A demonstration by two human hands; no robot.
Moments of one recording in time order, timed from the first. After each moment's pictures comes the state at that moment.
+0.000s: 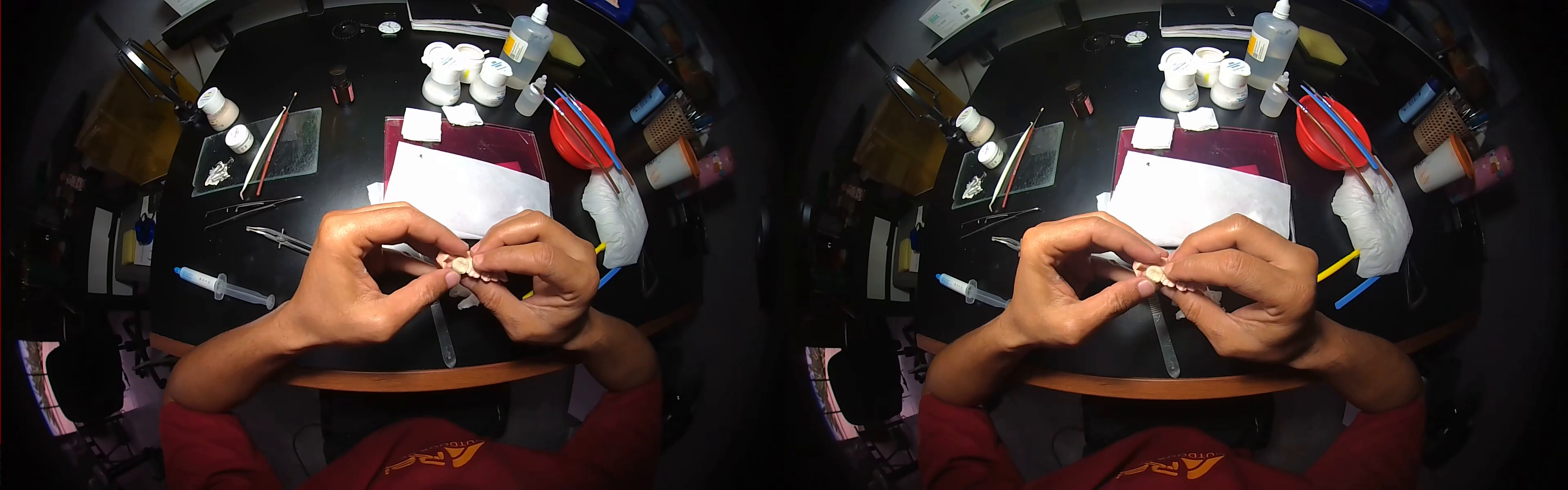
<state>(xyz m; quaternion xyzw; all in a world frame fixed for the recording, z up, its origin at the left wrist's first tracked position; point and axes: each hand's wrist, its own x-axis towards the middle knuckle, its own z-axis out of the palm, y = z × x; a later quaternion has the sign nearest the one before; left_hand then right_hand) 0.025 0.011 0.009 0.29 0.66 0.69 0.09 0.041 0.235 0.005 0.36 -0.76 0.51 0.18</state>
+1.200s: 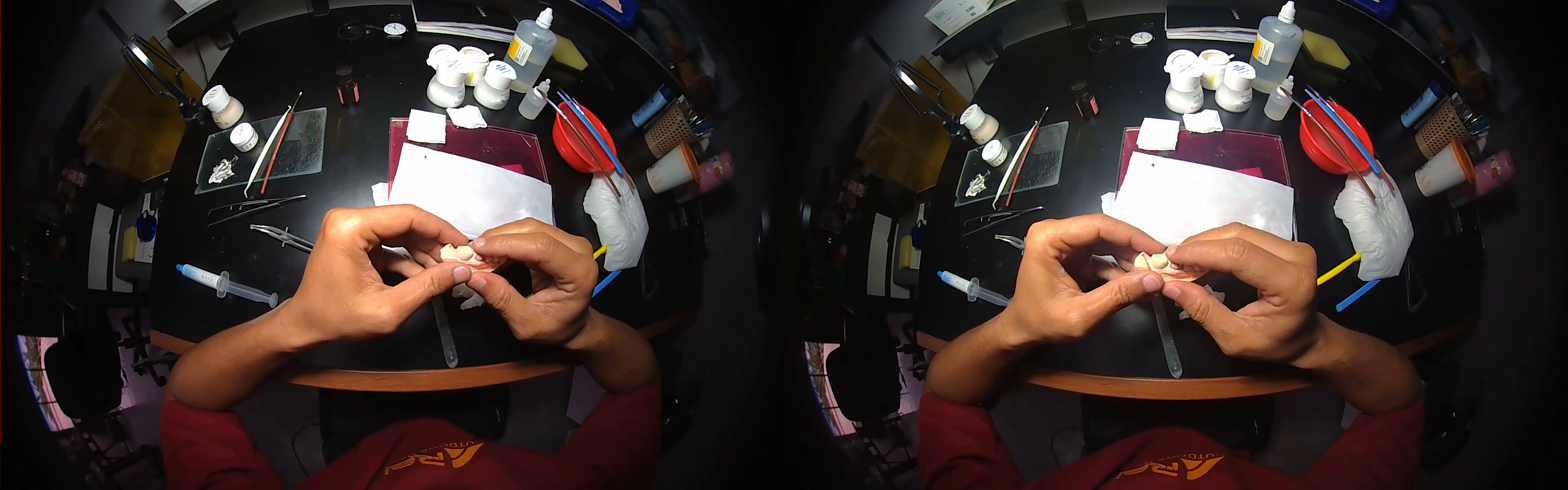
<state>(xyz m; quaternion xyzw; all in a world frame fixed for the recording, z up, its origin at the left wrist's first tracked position) 0.027 0.010 0.015 0.24 0.68 0.68 0.11 0.041 0.236 0.004 0.35 -0.76 0.53 0.14</state>
